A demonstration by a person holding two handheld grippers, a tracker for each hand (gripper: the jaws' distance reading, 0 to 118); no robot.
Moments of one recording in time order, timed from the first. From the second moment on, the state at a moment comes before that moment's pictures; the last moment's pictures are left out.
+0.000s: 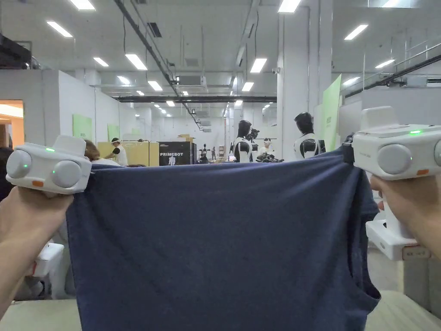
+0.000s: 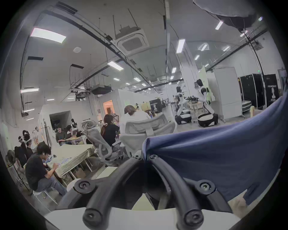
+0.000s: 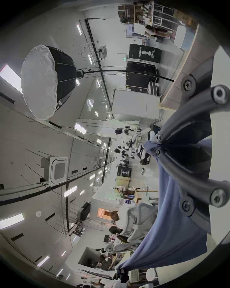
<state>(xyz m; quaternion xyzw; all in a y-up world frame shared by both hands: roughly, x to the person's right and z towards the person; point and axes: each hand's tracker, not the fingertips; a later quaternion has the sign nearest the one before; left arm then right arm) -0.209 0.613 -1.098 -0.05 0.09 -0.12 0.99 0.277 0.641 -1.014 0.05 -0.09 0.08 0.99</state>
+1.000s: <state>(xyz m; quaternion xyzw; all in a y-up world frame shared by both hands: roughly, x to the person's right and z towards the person) -0.206 0.410 -0.904 -0.18 0.00 -0.12 0.98 0.296 0.442 -0.854 -0.11 -0.08 0.13 0.98</state>
